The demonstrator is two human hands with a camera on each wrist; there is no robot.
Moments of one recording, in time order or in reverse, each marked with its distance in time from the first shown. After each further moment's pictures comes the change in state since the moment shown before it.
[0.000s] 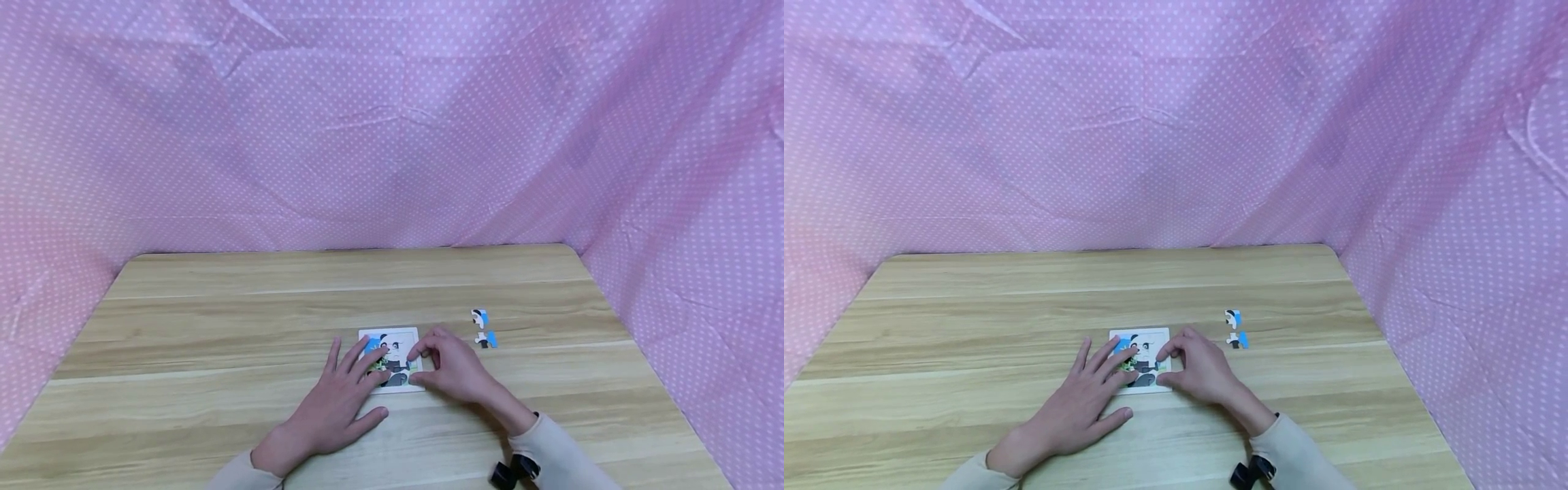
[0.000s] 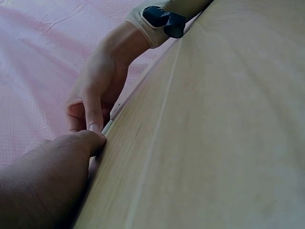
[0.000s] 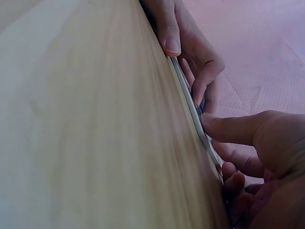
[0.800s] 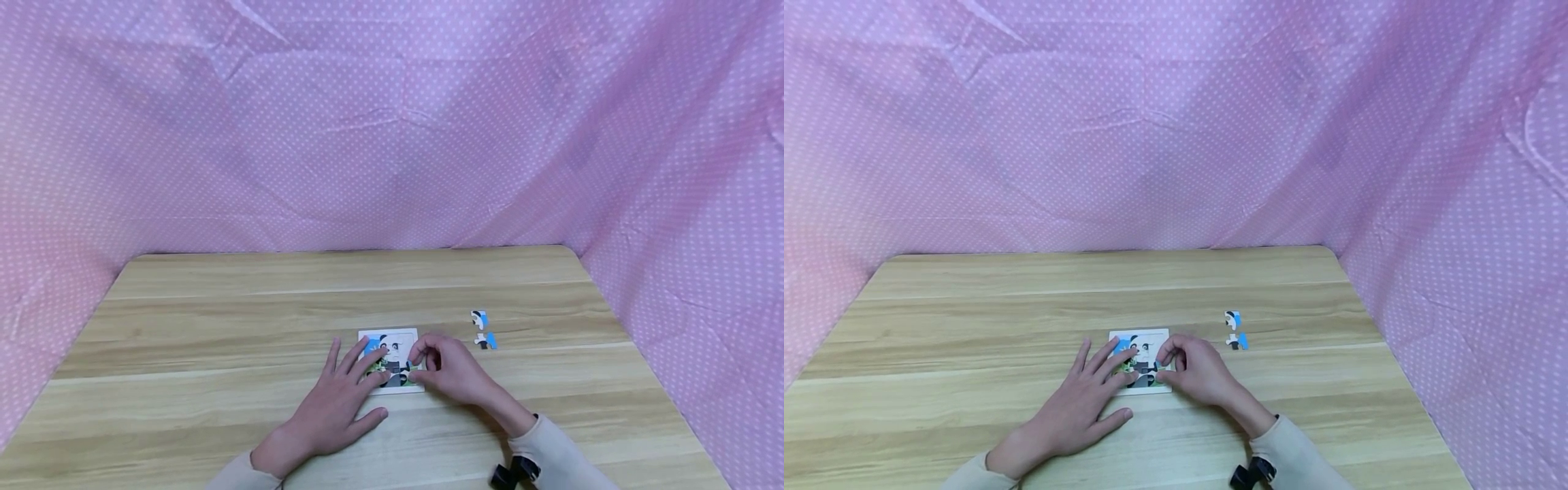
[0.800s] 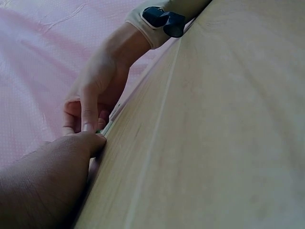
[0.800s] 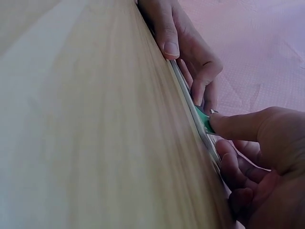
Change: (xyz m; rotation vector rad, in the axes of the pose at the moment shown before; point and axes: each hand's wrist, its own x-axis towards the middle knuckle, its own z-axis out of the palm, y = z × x) left_hand 0.000 0.000 -0.001 -0.001 0.024 -0.001; right_hand 0.000 0.003 0.000 0.168 -0.062 -0.023
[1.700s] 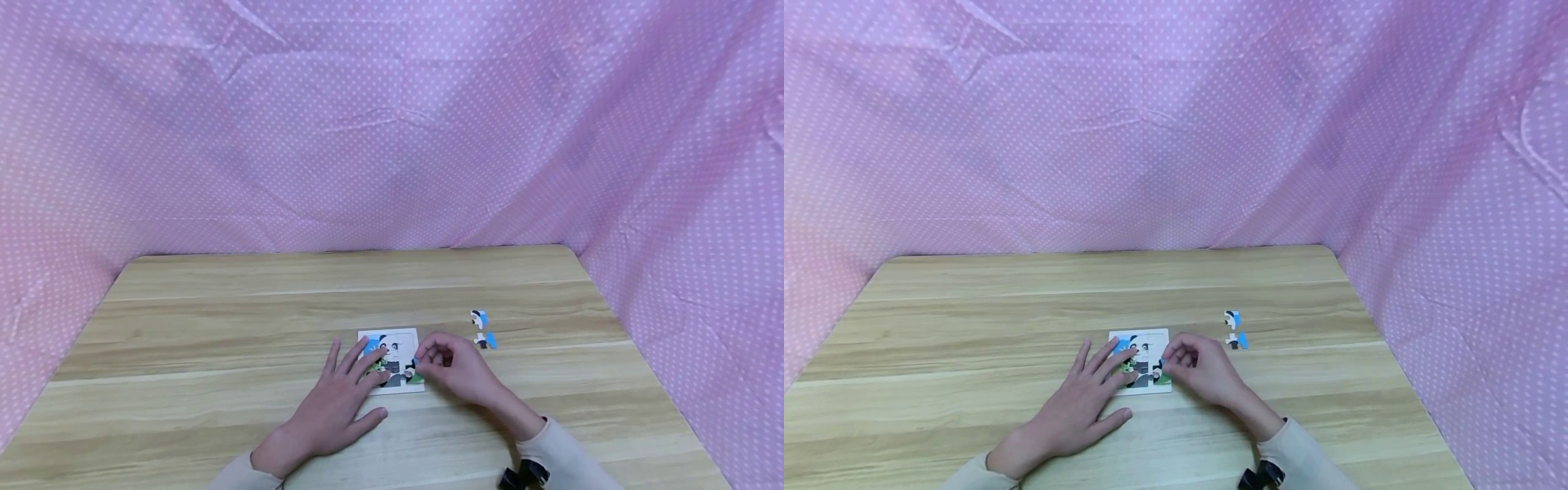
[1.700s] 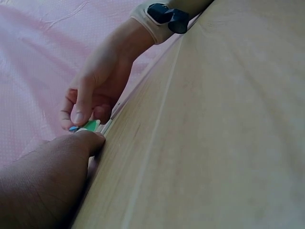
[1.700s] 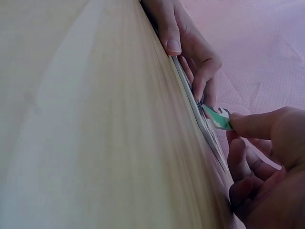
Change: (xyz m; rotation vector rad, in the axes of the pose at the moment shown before) left_hand 0.000 0.001 0.000 -0.030 -0.051 -0.035; right_hand -0.010 0.007 -0.006 0.153 0.078 -0.030
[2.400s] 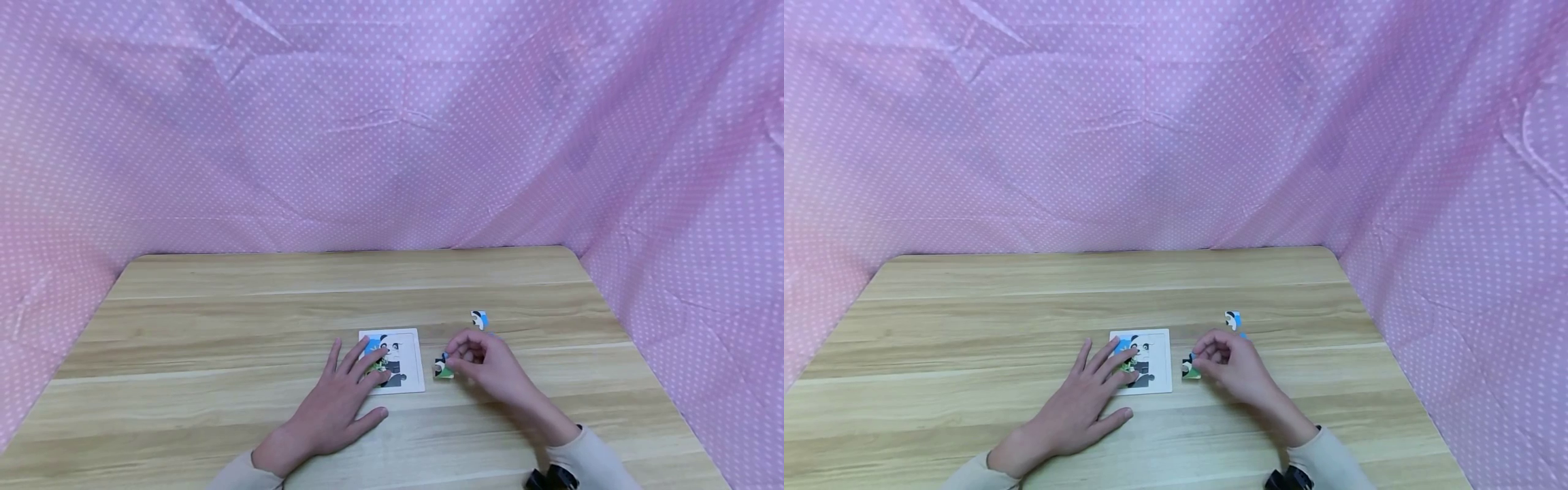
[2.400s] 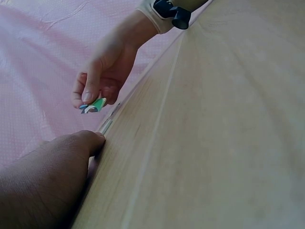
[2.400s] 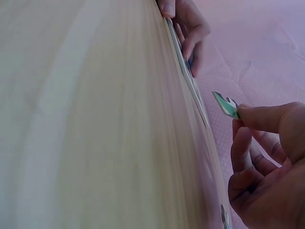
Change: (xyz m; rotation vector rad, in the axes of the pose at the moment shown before) left_hand -0.001 -0.001 0.003 0.021 0.047 0.037; right_hand -0.022 0.000 -0.038 0.008 0.087 0.111
